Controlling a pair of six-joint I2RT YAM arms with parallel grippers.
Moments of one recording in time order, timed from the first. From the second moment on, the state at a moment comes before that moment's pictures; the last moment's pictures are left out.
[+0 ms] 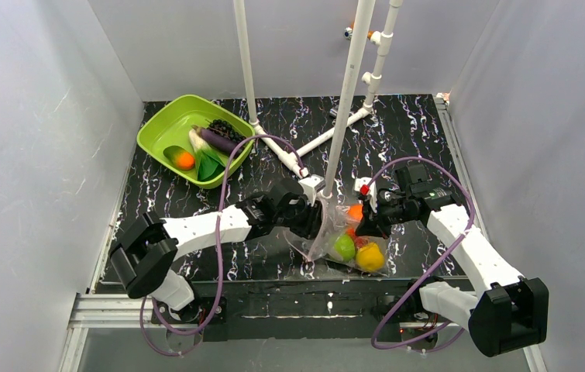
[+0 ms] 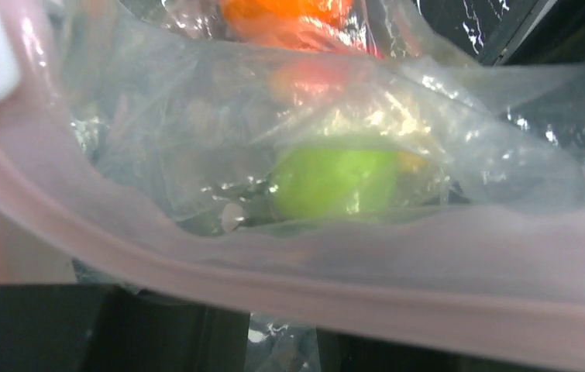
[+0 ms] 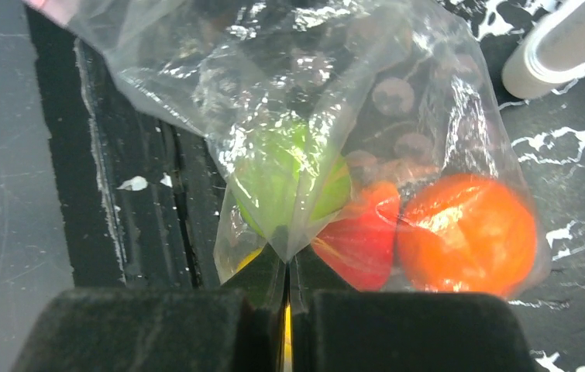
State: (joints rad) left arm -0.94 1.50 0.88 -0.07 0.25 -0.45; right arm 0.28 1.08 0.80 -0.88 -0.86 -0.79
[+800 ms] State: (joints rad) left arm -0.94 1.64 0.86 0.17 0.45 -0.51; right arm 0.32 1.09 0.87 -0.89 -0.79 -0.85
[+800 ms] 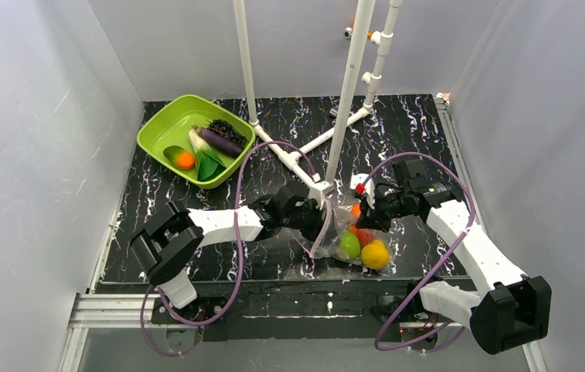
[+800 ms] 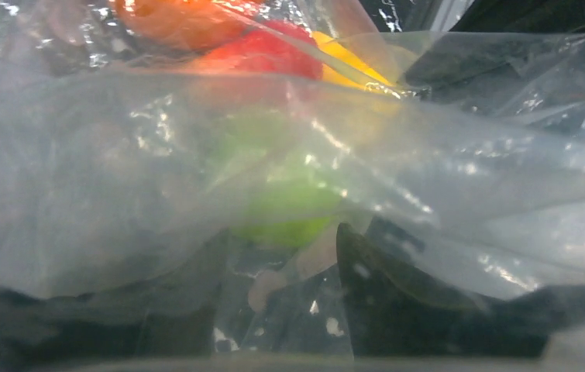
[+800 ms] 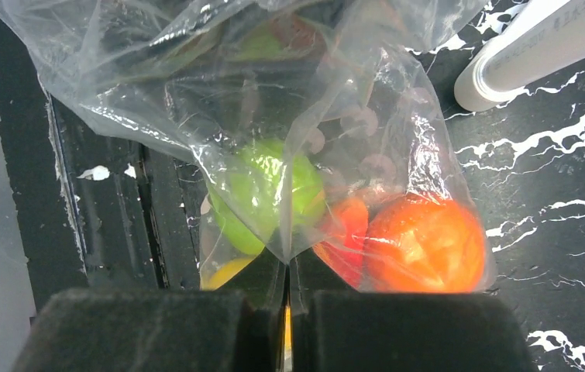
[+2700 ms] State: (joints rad) left arm -1.07 1.84 1.02 0.17 0.18 -0.37; right arm 0.32 1.10 0.80 -0.83 -0.74 -0.79
